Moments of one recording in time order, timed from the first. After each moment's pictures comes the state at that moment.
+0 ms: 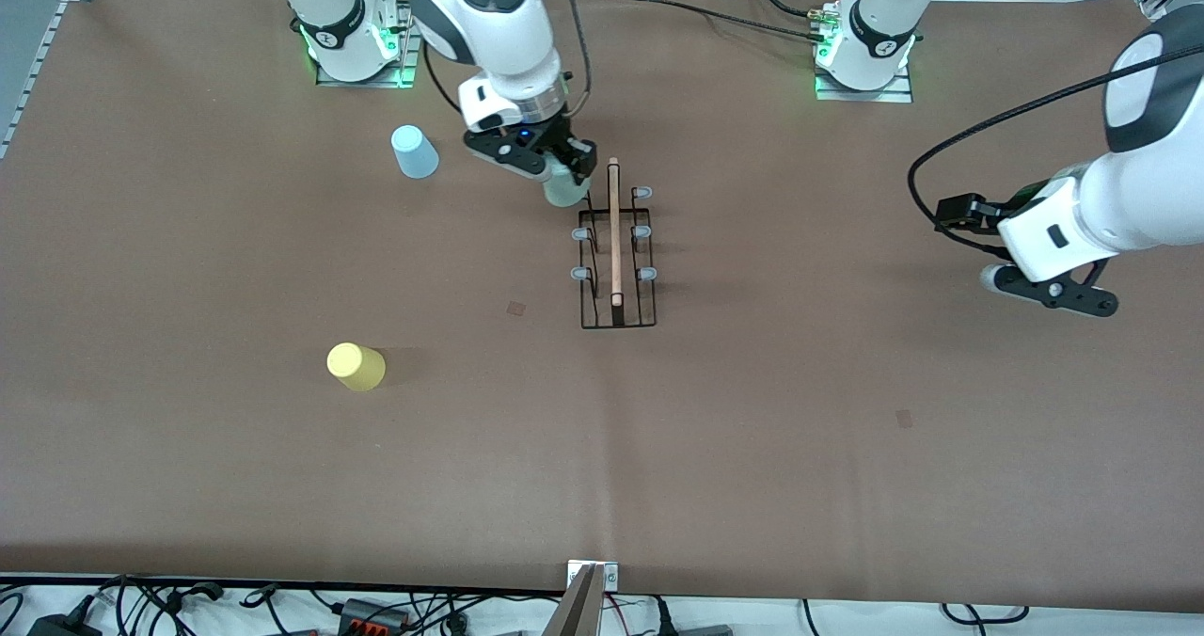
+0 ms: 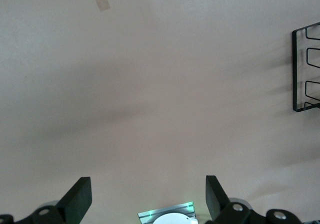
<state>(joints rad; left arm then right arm) 0.21 0.27 -0.33 -1.44 0.03 1.41 0.10 0.51 0.19 0.37 -2.01 -0.02 2.30 1.36</state>
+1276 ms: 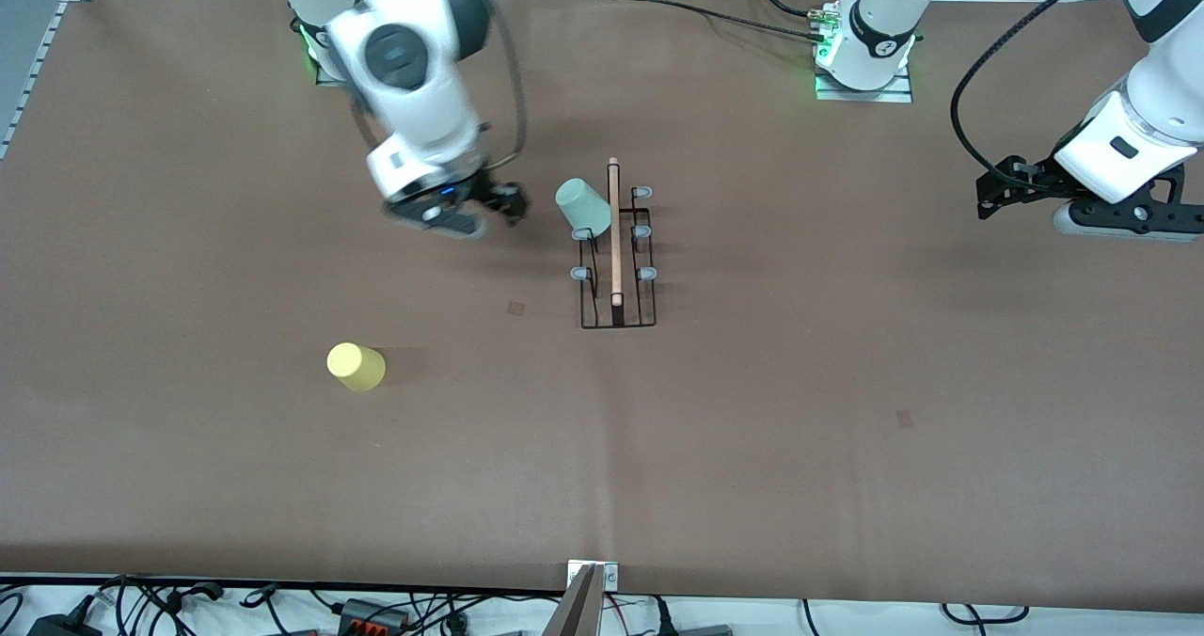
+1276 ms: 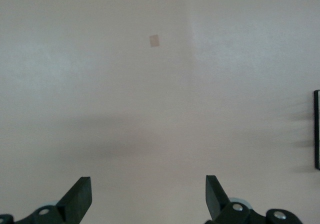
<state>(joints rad) 0.04 -0.04 -0.09 -1.78 0.03 1.71 -0.04 0.20 0.16 0.34 -1.98 -0.04 2.12 0.74</state>
